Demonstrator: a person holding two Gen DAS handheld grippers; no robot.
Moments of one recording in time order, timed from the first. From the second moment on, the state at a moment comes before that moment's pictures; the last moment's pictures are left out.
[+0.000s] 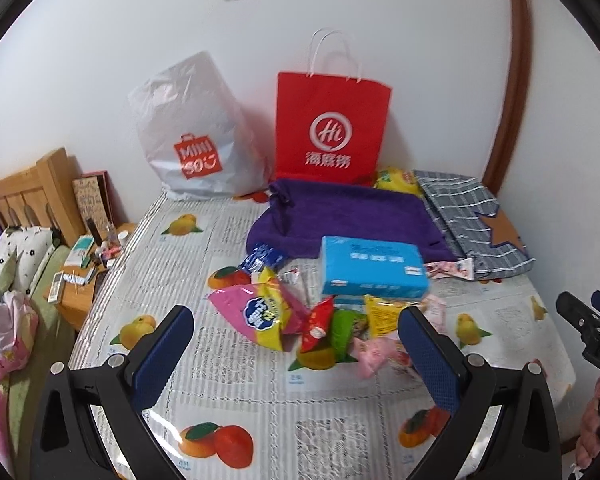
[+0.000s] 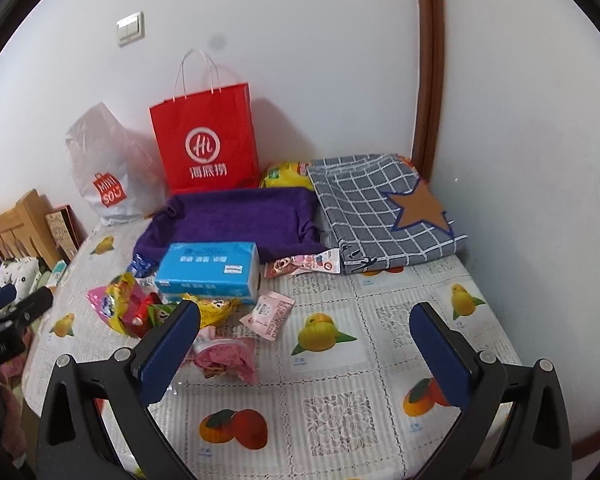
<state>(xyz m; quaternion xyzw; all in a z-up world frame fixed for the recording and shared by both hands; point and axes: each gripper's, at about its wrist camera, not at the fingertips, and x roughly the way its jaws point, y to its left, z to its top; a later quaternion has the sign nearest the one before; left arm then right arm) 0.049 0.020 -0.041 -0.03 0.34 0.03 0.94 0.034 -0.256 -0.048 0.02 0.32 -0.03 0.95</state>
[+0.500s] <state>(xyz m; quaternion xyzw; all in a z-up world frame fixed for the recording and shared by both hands) 0.128 0.068 -0.118 -0.05 0.43 0.06 0.90 0.141 -0.244 -0.146 0.02 0.41 0.02 0.91</state>
